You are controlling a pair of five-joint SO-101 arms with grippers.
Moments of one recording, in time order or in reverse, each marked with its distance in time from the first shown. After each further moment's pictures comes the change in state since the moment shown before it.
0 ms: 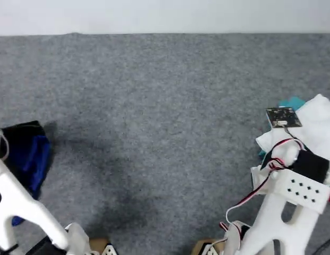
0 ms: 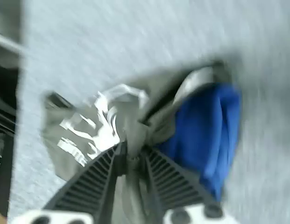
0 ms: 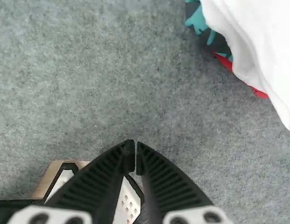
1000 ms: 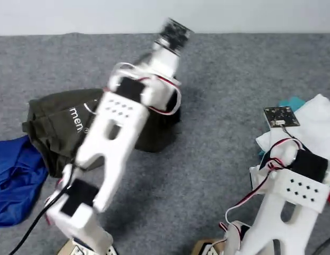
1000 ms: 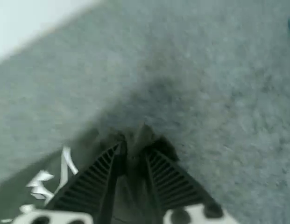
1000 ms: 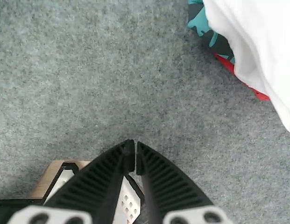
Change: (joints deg) left arm 68.0 38.0 -23.2 -10.9 29.9; right arm -0.4 0.0 0.0 0.0 0.0
